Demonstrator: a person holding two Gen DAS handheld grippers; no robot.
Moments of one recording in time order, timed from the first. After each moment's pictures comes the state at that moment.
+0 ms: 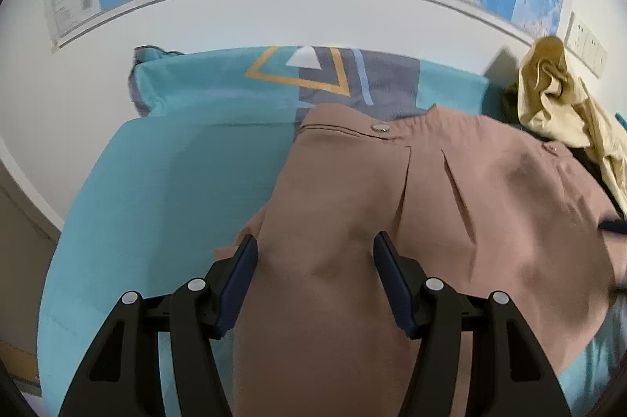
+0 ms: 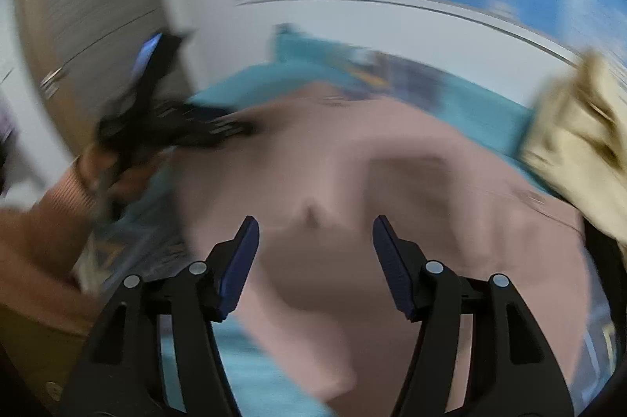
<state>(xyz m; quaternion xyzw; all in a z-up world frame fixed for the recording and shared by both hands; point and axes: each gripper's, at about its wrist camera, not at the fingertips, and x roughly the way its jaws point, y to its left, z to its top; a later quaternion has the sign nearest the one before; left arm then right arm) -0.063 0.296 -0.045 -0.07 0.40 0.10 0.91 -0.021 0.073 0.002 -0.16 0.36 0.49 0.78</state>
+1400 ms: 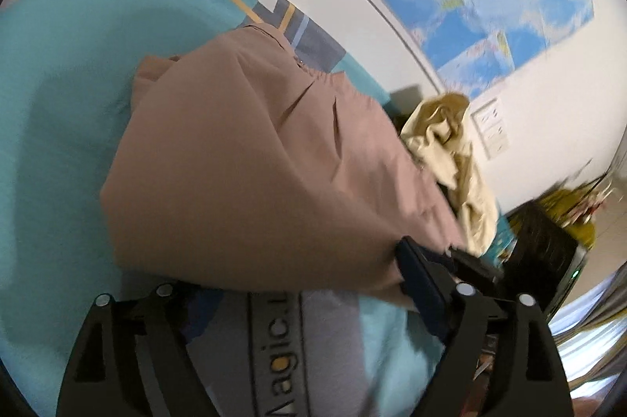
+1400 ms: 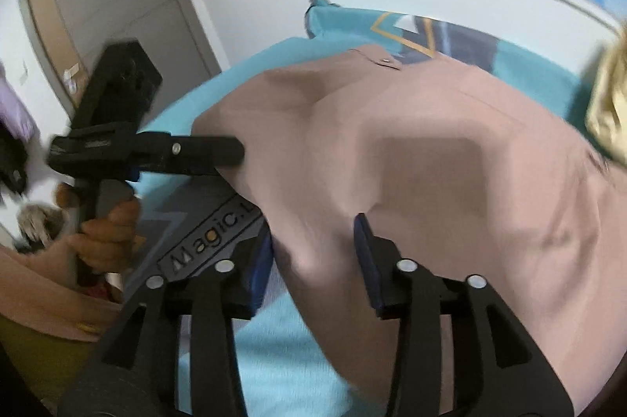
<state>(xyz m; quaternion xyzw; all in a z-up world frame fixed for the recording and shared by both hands) -0.141 0.279 -0.085 -0.38 0.35 -0.09 0.85 -0.029 0.085 -0.037 -0.11 0.40 0.51 0.76</state>
